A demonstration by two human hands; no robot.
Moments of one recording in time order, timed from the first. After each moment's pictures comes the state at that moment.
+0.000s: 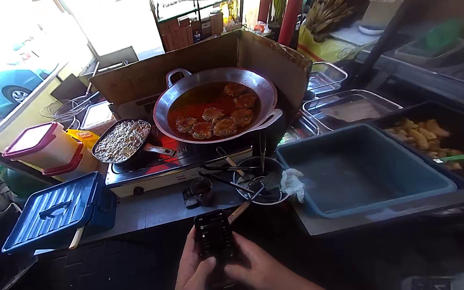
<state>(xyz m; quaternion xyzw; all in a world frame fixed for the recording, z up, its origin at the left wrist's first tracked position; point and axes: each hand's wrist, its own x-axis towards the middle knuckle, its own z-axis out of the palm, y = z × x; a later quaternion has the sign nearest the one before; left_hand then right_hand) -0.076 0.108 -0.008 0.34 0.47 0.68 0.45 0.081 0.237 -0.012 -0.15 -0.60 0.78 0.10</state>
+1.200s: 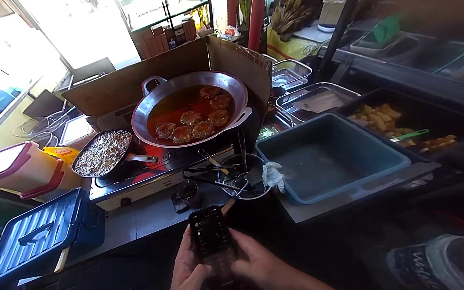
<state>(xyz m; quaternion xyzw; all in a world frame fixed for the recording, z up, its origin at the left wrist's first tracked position) -0.071 0.123 -0.006 0.39 0.40 0.66 0.50 0.103 0.240 -0.016 -0.11 -0.56 0.81 0.17</state>
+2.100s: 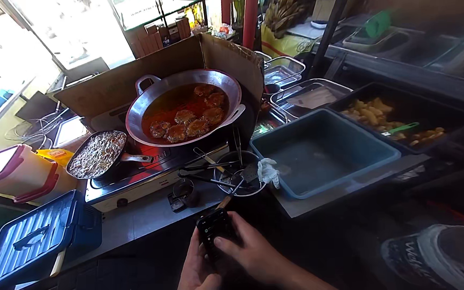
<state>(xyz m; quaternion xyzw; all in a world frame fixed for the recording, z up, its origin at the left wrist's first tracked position) -0.052 0.116 -0.003 0.42 0.44 0.59 0.53 0.099 0.242 -0.015 -0.28 -0.64 0.67 0.23</state>
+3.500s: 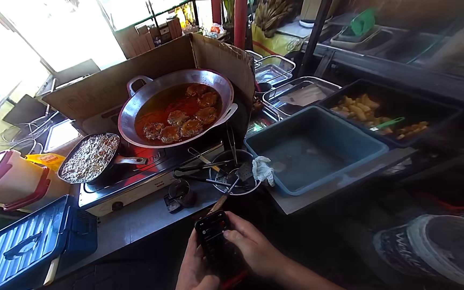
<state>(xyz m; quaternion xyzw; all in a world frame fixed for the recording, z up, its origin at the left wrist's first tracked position) -0.052 0.119 -0.006 0.41 0.40 0.60 0.56 0.104 0.248 -0.020 -0.23 -0.60 0.72 0.26</state>
